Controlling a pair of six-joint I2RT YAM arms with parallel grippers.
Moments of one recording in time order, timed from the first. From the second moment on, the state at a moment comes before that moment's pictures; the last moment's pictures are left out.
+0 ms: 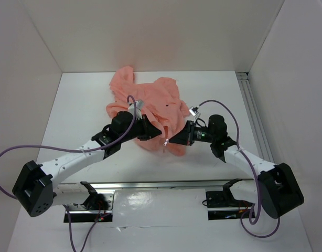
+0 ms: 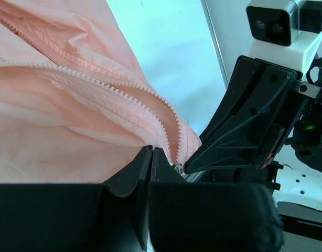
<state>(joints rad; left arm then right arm) -0.68 1.21 0.79 0.05 0.19 -0.80 0.39 1.16 0.48 0.45 -0.86 0.80</state>
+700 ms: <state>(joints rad) -0.68 1.21 0.79 0.06 0.20 -0.80 0.39 1.19 0.48 0.52 -0.88 0.83</state>
